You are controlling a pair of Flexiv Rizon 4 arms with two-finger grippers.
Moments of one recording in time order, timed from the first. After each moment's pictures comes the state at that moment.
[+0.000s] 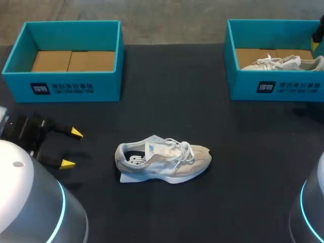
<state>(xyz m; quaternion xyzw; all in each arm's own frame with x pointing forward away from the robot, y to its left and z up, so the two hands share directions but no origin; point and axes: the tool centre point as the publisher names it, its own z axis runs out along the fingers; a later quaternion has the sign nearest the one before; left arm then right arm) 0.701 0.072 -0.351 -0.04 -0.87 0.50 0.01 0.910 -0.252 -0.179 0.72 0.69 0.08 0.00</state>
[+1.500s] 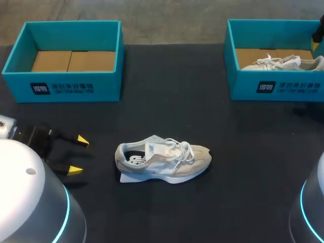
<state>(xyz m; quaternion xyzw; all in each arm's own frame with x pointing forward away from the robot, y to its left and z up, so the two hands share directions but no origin) 0.702 0.056 -0.383 -0.01 -0.85 0.52 0.03 0.910 -0.252 -0.179 0.72 0.69 0.08 0.00</state>
